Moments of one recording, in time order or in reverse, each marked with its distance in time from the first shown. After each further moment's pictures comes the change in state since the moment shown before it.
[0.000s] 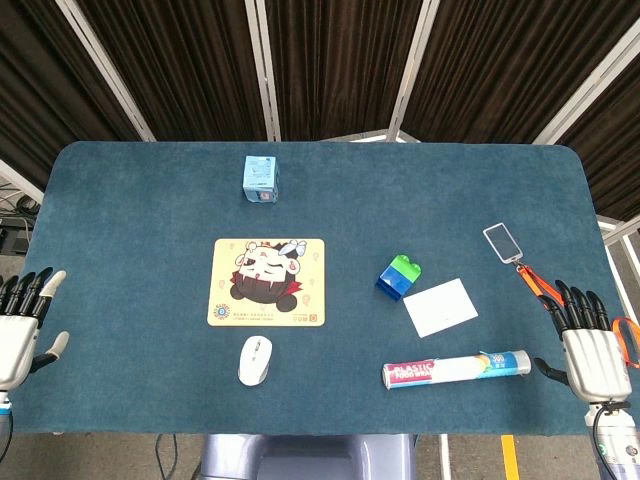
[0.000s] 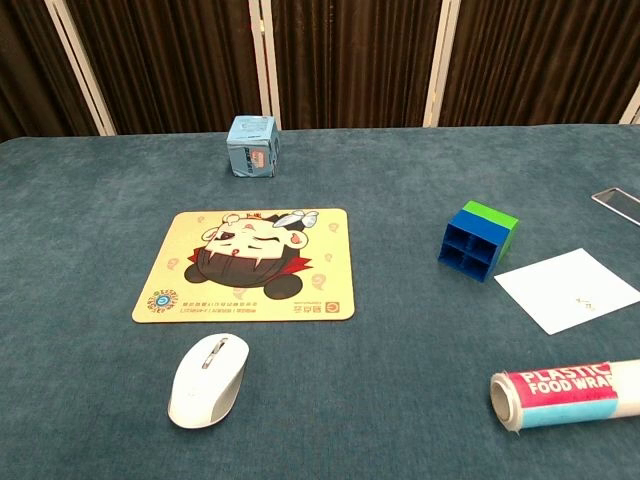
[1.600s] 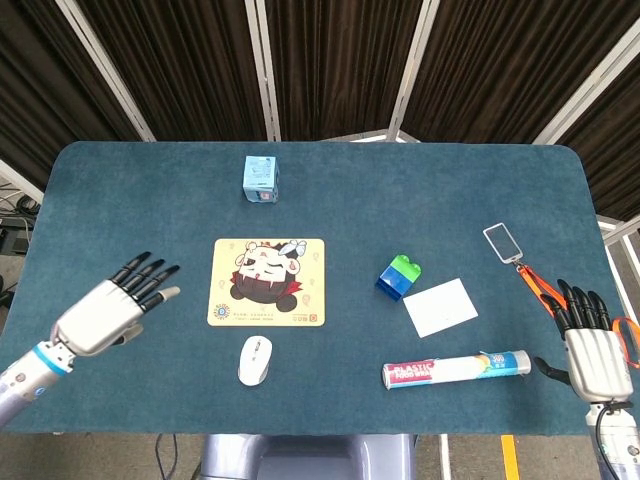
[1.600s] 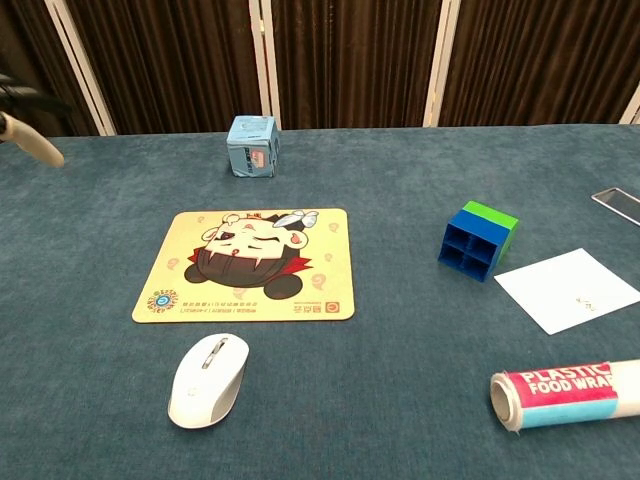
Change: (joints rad) left arm -0.380 0.138 0.031 0.043 0.437 -0.301 -0.063; right arm 0.000 0.003 0.002 -0.005 0.009 -0.003 0.030
